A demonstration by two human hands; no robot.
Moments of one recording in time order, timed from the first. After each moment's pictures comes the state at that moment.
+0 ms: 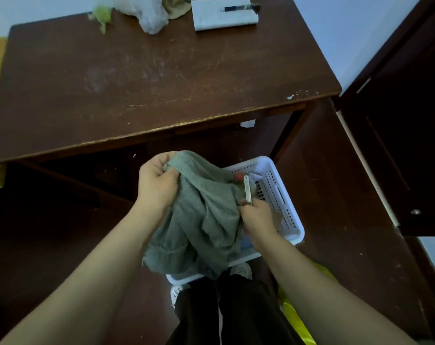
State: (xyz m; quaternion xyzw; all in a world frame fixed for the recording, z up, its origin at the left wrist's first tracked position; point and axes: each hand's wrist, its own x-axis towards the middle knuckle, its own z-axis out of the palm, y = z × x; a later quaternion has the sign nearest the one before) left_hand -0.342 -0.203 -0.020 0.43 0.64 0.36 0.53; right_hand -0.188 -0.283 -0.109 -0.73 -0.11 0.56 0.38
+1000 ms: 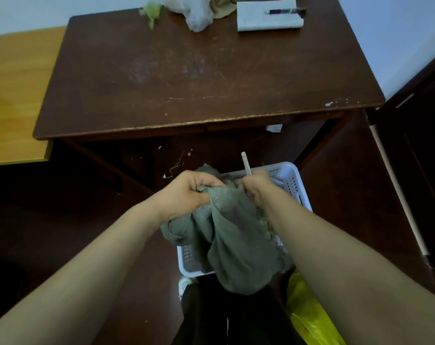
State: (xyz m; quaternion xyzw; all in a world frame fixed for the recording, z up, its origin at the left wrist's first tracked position) left_hand -0.381 -0.221 -0.008 0.62 0.47 0.13 0.62; right_hand -0.209 -0.195 -0.118 -0.76 -0.25 0.57 0.18
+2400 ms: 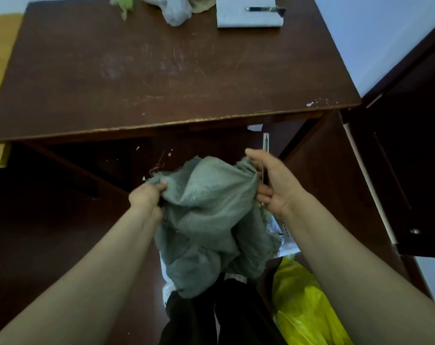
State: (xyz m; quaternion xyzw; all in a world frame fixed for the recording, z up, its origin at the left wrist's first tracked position) left_hand -0.400 -0.184 -0.111 0.05 0.73 0.37 0.58; right_hand -0.170 -0.221 -0.053 -0.56 -0.13 0.72 0.40
